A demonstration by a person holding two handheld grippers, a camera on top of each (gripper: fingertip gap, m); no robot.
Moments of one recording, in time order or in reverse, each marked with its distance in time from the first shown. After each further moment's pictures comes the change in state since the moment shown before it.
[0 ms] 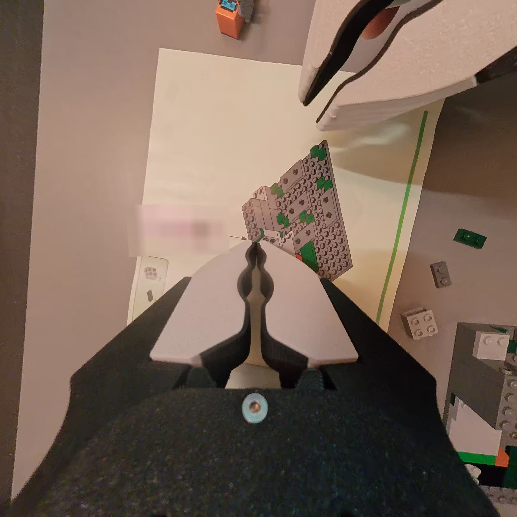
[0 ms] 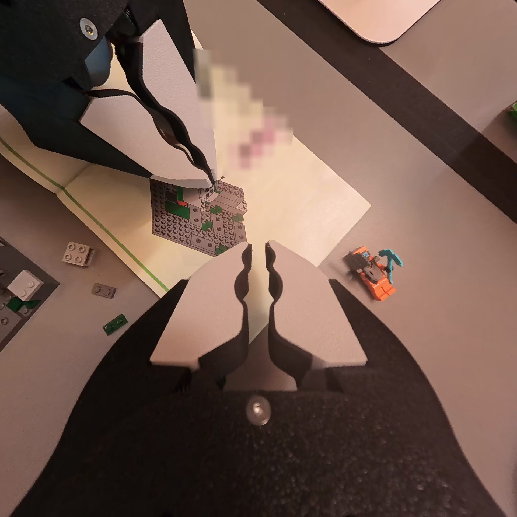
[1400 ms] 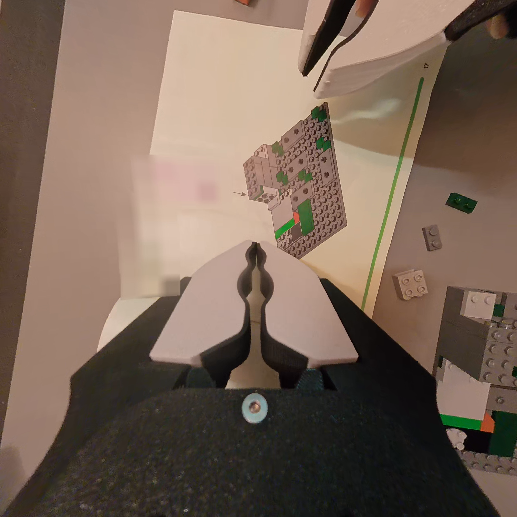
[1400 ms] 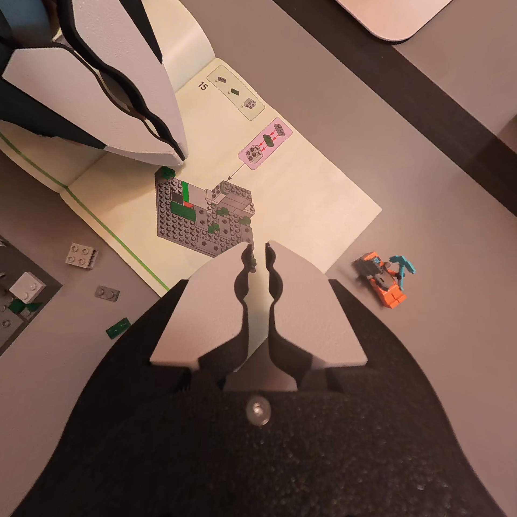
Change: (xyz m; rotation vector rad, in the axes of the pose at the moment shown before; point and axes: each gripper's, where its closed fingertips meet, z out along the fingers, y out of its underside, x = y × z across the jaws) left arm 0.002 0.023 -0.021 0.026 -0.032 -0.040; right arm -0.006 0.000 0.006 -0.010 -0.011 -0.010
